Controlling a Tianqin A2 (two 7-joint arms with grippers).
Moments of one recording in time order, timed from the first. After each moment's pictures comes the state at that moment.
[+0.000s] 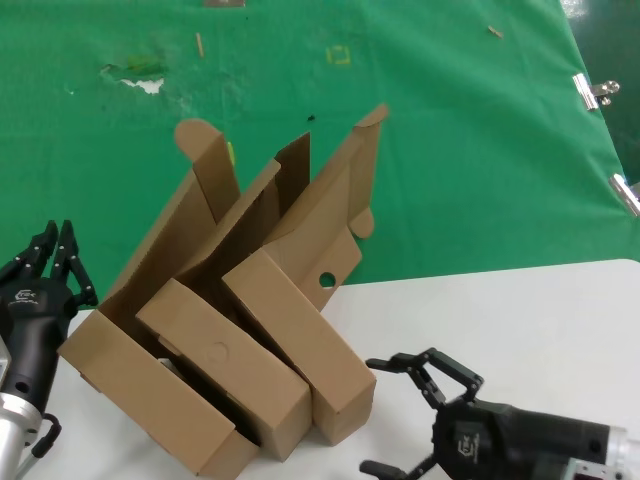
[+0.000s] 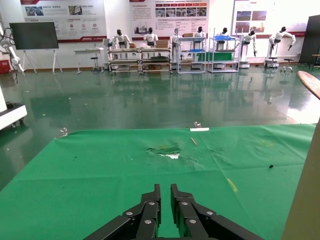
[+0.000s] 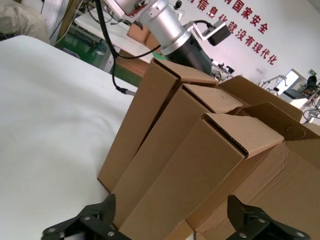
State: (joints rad) left arm 0.00 -0.30 1.60 -1.60 -1.80 0.00 0.00; right arm -0.01 0.57 -1.64 1.43 1.94 -1.07 -0.97
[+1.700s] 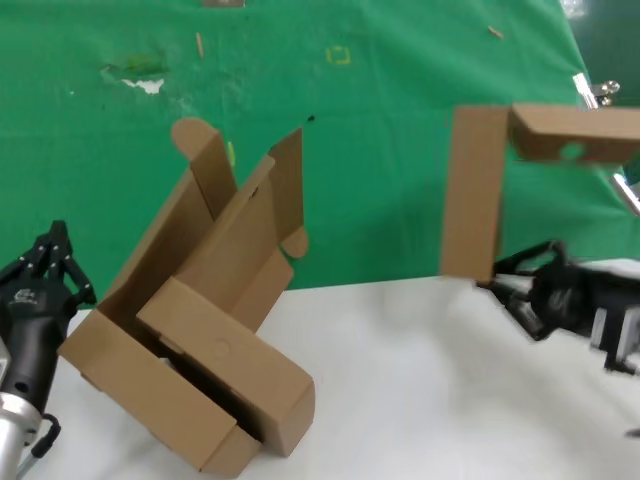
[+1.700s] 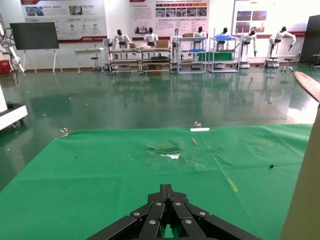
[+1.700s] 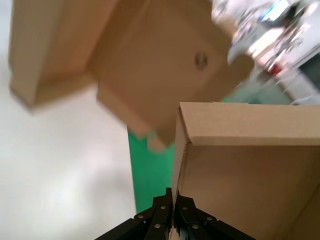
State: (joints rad) left arm 0.00 -0.30 1.60 -1.60 -1.80 0.00 0.00; right arm 0.19 0.73 -1.62 1.41 1.82 -0.88 -0.70
